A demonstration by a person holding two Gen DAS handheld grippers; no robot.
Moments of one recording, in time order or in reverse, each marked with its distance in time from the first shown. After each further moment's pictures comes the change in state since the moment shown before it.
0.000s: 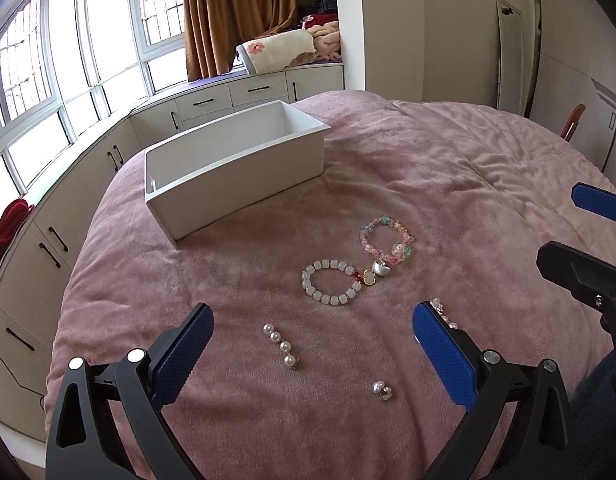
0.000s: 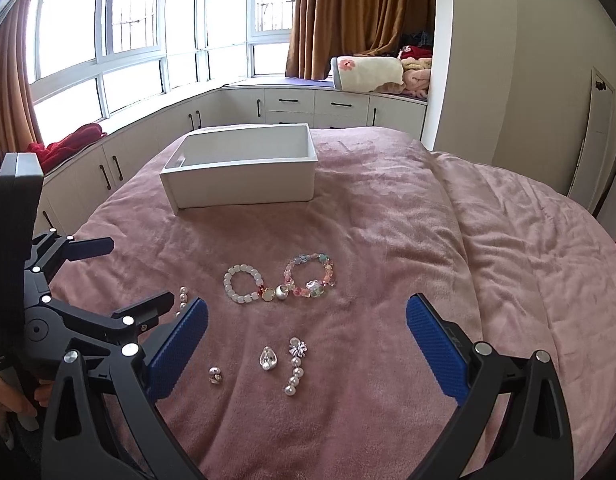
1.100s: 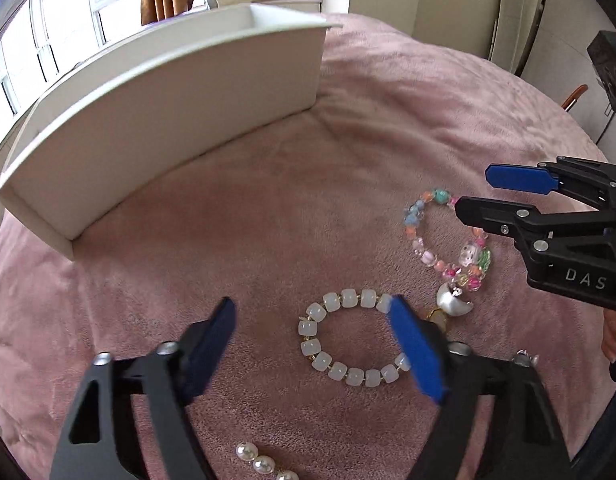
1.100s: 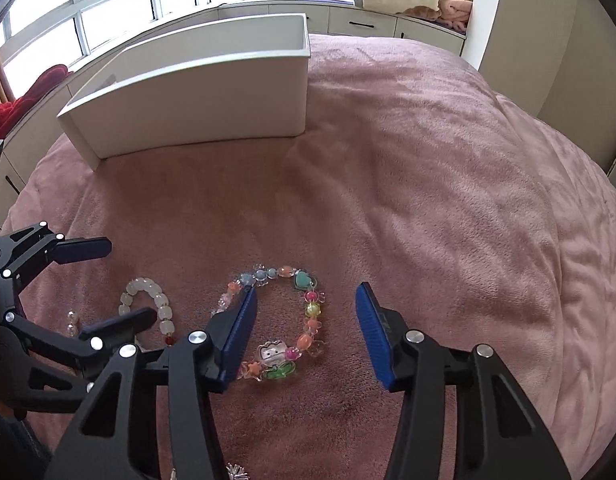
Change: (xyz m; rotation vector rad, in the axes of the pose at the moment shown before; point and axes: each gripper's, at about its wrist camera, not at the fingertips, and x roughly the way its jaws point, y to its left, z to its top) left arm 0.186 0.020 0.024 0.005 0.234 -0.156; right arm 0.224 -0.029 0.021 -0.083 0.304 0.009
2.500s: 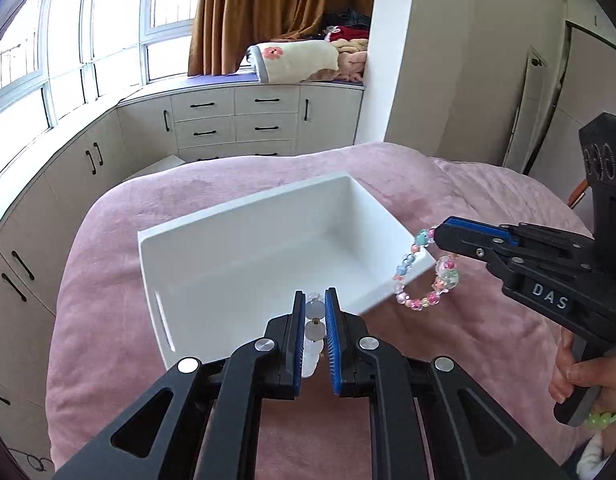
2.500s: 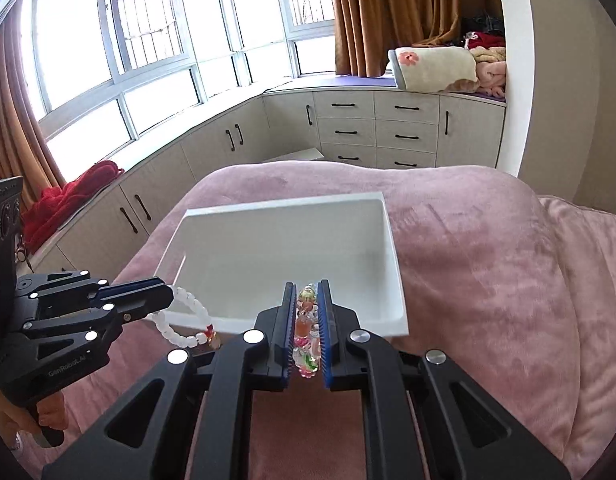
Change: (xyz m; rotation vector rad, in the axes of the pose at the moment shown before) left arm -0.121 0.116 0.123 -0.117 -0.257 0.032; right arm -0.066 0.029 0.184 0.046 -0.286 0.238
